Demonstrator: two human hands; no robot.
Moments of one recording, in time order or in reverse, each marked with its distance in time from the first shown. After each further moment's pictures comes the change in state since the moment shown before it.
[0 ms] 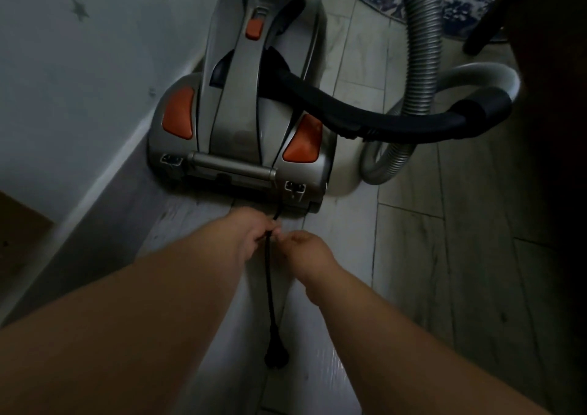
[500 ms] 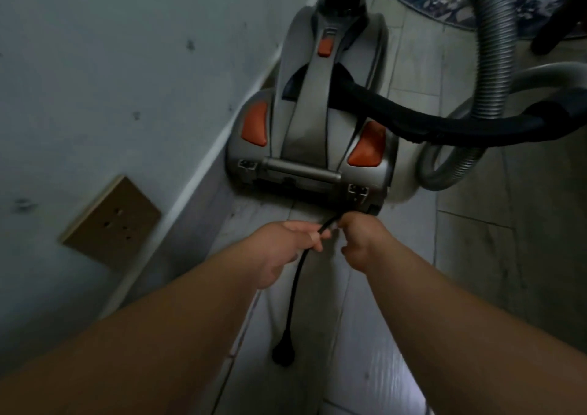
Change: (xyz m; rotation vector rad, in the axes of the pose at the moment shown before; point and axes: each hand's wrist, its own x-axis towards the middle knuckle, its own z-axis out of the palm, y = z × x) left_hand -0.068 -0.025 -0.059 0.072 -0.135 0.265; right_hand 0.005 -0.045 0.016 0.430 0.062 0.173
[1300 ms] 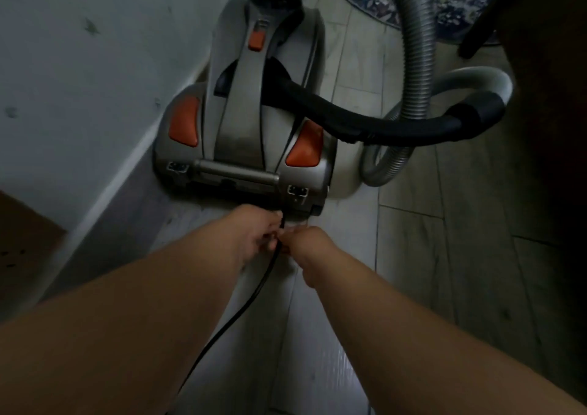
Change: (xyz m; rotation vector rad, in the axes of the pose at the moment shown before) left_hand 0.071 0.017 0.040 -0.133 0.127 -0.222; right_hand 0.002 0.012 -0.018 -0.390 -0.003 -0.096
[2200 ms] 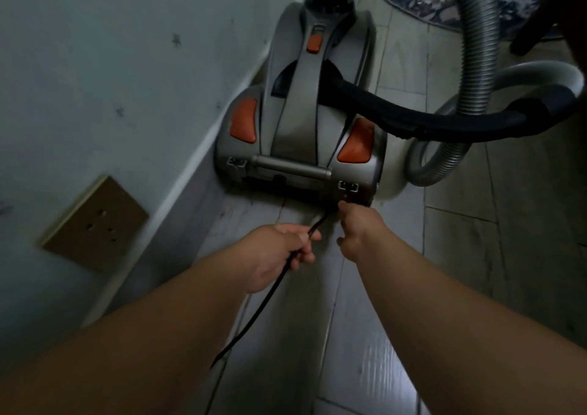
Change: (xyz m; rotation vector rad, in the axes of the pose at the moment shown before) left_hand -0.048 -0.037 -0.054 -0.078 -0.190 0.145; right_hand -0.017 -0.034 0.012 0.585 0.114 0.075
